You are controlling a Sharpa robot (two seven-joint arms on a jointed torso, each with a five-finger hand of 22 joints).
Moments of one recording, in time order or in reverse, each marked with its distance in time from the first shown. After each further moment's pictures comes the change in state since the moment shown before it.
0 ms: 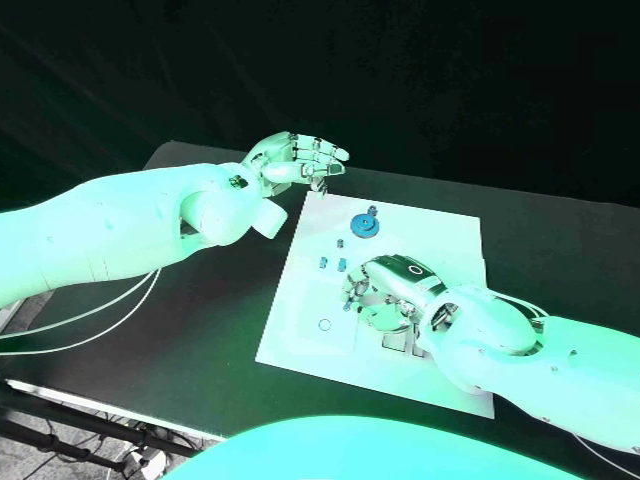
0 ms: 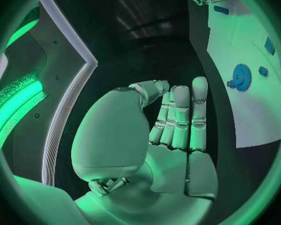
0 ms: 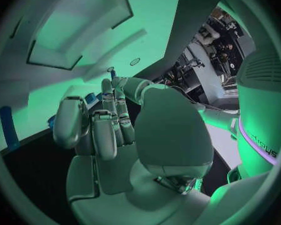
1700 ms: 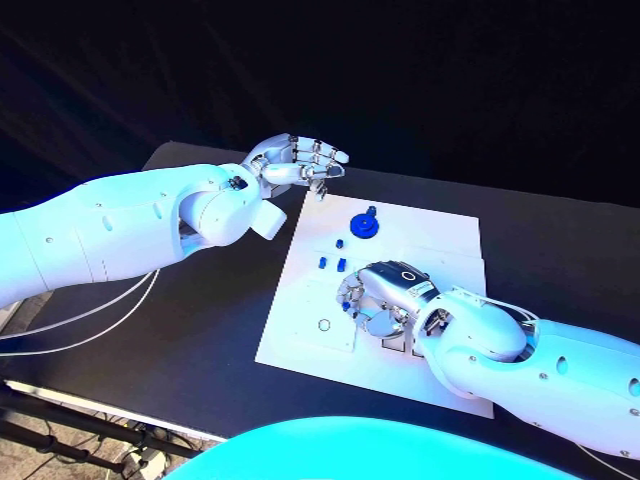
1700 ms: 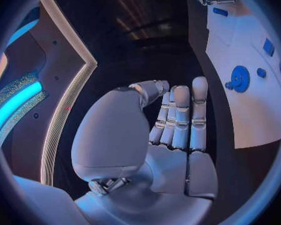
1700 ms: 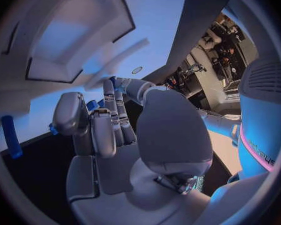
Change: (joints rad) left arm 0.000 0.000 0.000 0.000 -0.006 0.010 -0.013; left_hand 0.000 0.000 0.000 0.000 0.000 -0.003 -0.003 0.004 -0.001 -0.003 0.003 -0.001 -0.002 0.000 0.000 0.000 -0.003 0.000 0.000 0.000 0.000 0.000; right arm -0.020 0.019 -0.001 -0.013 -0.054 0.023 -0.042; right_hand -0.074 -0.022 -0.061 -0.008 0.005 -0.093 0.028 -0.058 -0.001 -0.059 -0.001 -0.049 -0.007 -0.001 0.017 -0.021 -0.056 0.000 -0.043 0.025 -0.110 0.000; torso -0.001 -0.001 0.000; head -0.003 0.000
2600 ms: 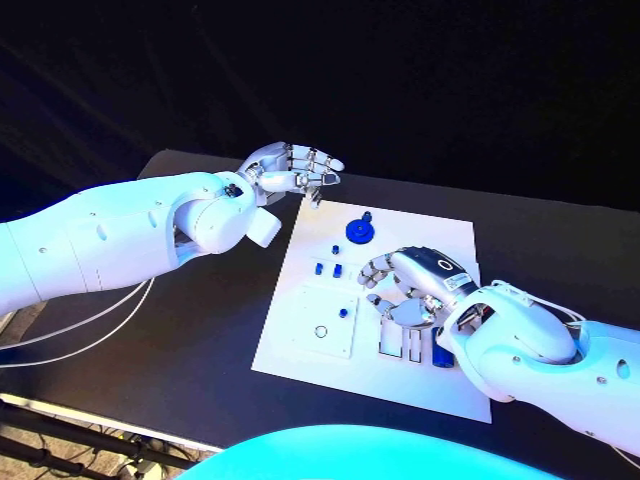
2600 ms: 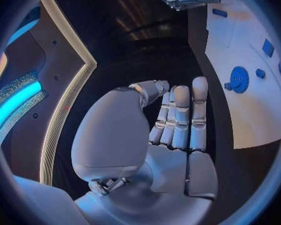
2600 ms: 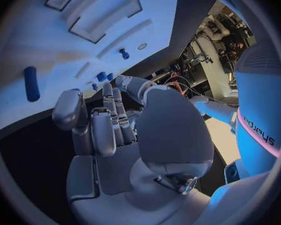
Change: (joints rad) left arm 0.000 -0.002 0.000 -0.001 -0.001 0.008 -0.007; left_hand 0.000 0.000 0.000 0.000 0.000 -0.004 -0.004 0.000 -0.001 -0.003 -0.004 0.000 -0.001 0.000 0.000 0.000 -0.001 0.000 0.000 0.000 0.000 0.000; right arm 0.065 -0.150 0.007 0.121 0.048 -0.105 -0.010; right_hand 0.003 -0.018 -0.019 -0.003 0.000 -0.013 -0.001 -0.017 -0.002 -0.055 0.012 0.004 -0.006 -0.002 0.005 -0.019 -0.041 0.000 -0.018 0.007 -0.044 -0.001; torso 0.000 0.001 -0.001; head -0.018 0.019
